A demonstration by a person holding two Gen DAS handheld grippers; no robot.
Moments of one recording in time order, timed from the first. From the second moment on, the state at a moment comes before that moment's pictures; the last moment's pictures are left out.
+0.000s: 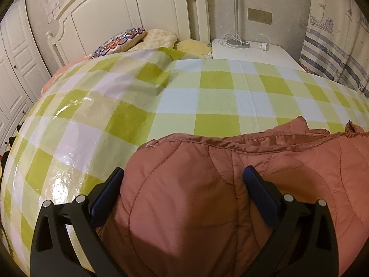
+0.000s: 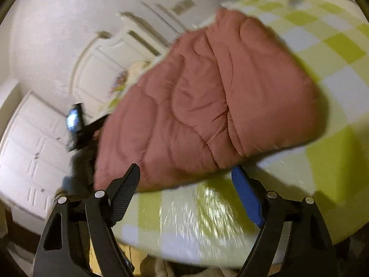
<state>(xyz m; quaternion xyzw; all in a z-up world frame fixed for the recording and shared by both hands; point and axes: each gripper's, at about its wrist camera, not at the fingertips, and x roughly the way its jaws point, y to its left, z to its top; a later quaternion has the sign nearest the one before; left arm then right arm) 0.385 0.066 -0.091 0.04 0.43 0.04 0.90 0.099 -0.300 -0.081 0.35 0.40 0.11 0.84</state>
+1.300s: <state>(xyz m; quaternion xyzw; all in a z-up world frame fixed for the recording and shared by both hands) 0.278 -0.133 -0.070 0.18 0.39 -0.06 0.90 0.016 -0.297 0.008 0.29 0.16 0.07 0.94</state>
